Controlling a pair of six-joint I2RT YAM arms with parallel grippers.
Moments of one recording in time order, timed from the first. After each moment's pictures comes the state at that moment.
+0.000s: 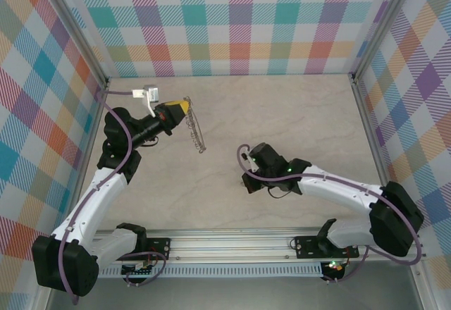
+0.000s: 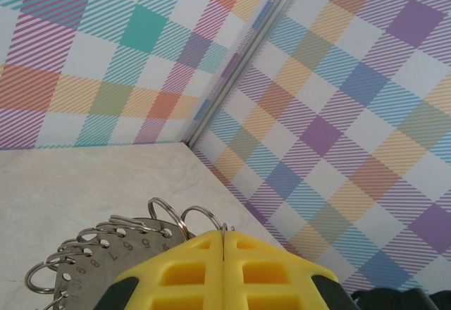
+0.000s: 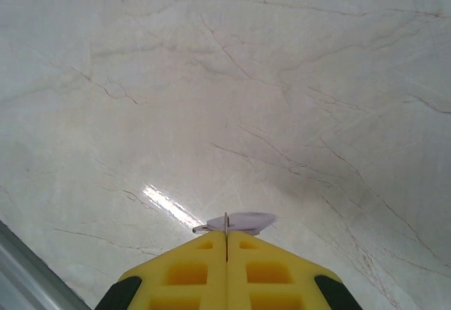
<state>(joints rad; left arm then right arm) -0.21 1.03 0.83 0.27 0.66 -0.58 0.86 1.27 0.76 -0.42 -0.11 0.42</state>
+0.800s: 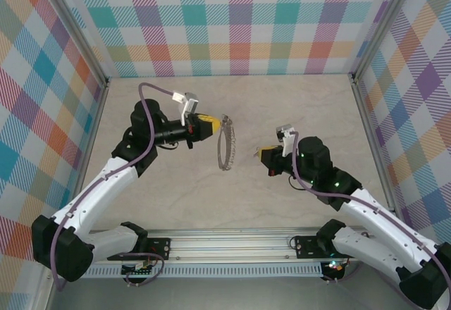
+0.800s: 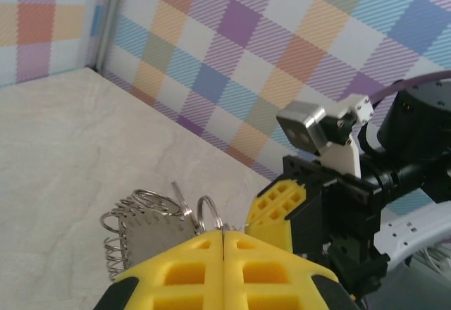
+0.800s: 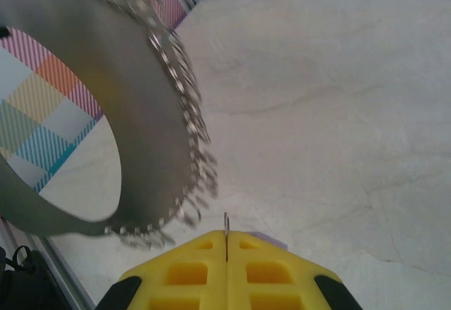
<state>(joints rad) -0.46 1.15 0.98 0.01 0.81 -0.30 0.69 0.81 0.70 -0.26 -0.16 0.41</state>
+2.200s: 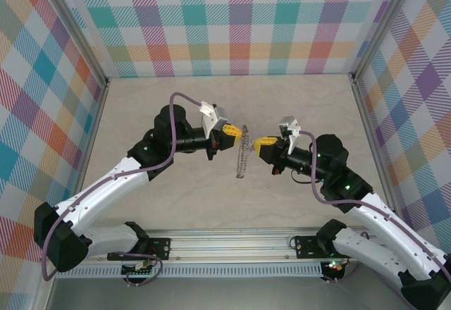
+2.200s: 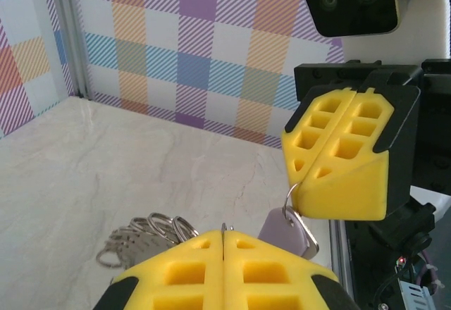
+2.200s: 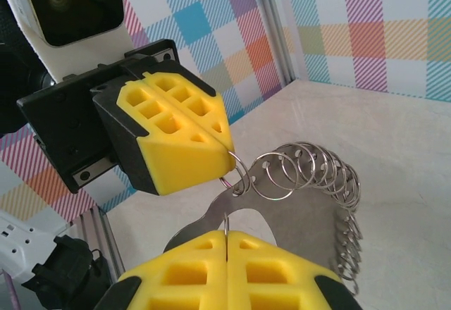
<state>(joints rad) -0.70 1.19 1.05 -0.05 0.61 0.01 0.69 0.76 0.77 -0.12 -0.37 0.31</state>
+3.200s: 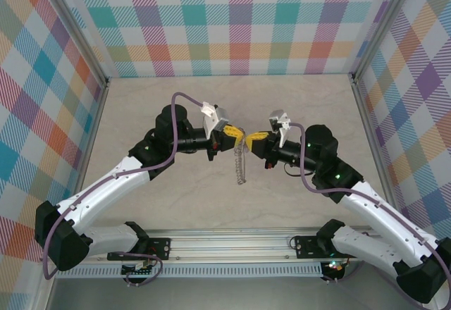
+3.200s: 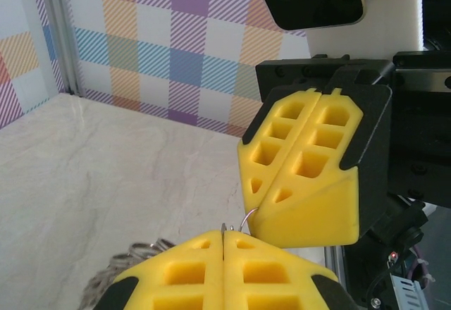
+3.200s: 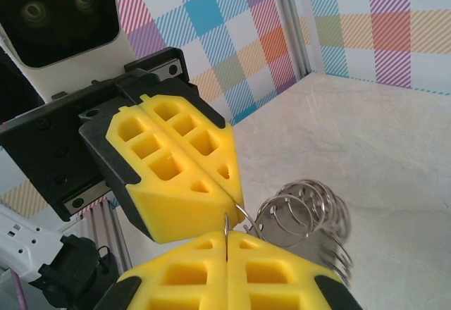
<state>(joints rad) -0.70 1.20 1.05 -0.05 0.63 0.01 0.69 0.88 0.83 -0.08 -0.42 0.30</state>
